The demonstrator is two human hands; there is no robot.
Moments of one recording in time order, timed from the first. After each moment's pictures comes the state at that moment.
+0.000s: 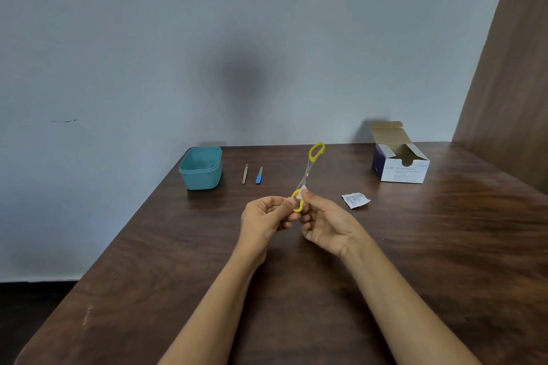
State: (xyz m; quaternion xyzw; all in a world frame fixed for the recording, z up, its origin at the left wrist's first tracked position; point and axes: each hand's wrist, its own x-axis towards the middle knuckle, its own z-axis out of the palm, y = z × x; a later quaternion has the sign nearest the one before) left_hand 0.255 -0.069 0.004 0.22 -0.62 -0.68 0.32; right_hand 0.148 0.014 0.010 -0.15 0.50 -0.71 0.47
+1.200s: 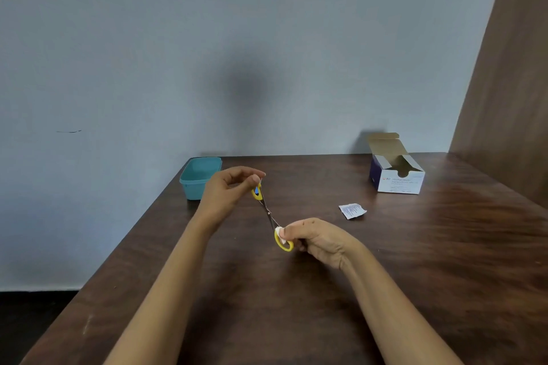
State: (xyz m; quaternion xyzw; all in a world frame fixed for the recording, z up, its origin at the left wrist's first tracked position) left_hand 0.279 -0.130 0.058 0.17 -0.79 -0.46 0.37; right_hand 0.153 0.020 0.010 -0.39 0.62 -0.52 0.44
